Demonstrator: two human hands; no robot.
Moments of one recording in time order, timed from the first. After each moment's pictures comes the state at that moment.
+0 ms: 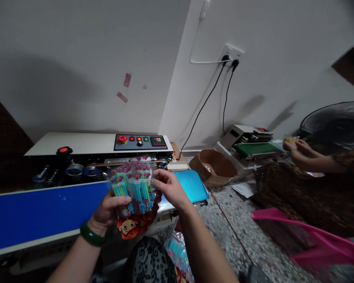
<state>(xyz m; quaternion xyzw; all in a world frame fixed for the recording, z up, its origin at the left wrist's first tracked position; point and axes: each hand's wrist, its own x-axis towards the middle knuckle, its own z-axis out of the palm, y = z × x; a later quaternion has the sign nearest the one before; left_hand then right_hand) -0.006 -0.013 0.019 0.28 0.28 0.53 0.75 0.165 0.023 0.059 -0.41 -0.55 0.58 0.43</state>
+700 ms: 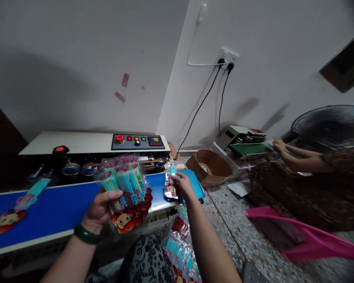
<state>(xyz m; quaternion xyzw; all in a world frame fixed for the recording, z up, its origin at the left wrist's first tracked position) -0.013 -0.010 0.021 0.19 0.31 0.57 0.74 0.240 0.064 -0.027 -0.59 -0.32 0.55 0.50</state>
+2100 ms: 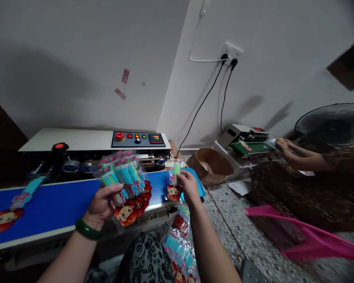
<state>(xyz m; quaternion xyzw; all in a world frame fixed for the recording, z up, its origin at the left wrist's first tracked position) -0.008 -0.006 0.021 0.14 0.36 0.56 0.74 0.237 0.045 -0.007 -0.58 -0.33 0.49 0.56</state>
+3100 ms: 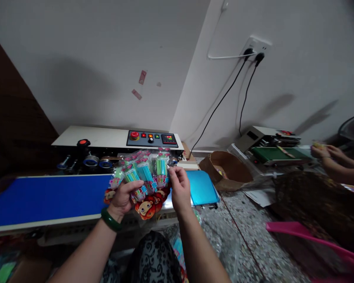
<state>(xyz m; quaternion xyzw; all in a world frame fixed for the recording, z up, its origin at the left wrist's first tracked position) 0.008 -0.002 0.009 0.21 0.32 0.60 0.71 0.156 0.020 0.026 -0.44 -0.48 0.47 0.59</state>
